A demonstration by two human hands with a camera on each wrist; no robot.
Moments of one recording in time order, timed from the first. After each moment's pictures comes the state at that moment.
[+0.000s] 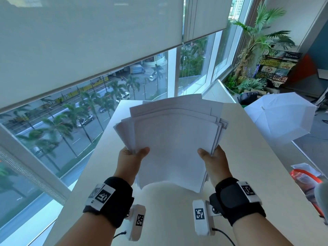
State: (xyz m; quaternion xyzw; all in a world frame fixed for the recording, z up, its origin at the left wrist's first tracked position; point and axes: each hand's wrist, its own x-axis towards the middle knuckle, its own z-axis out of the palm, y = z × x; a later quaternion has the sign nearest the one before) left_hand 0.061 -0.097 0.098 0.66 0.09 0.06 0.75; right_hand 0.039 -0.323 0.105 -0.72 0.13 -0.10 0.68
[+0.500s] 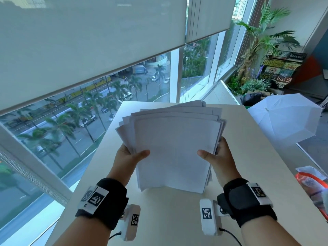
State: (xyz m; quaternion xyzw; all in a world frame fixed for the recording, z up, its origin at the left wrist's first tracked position) left_hand 0.074 -0.077 0.099 0.64 0.01 0.02 0.76; right_hand 0.053 -0.335 0.110 -0.67 0.03 -0.08 0.74
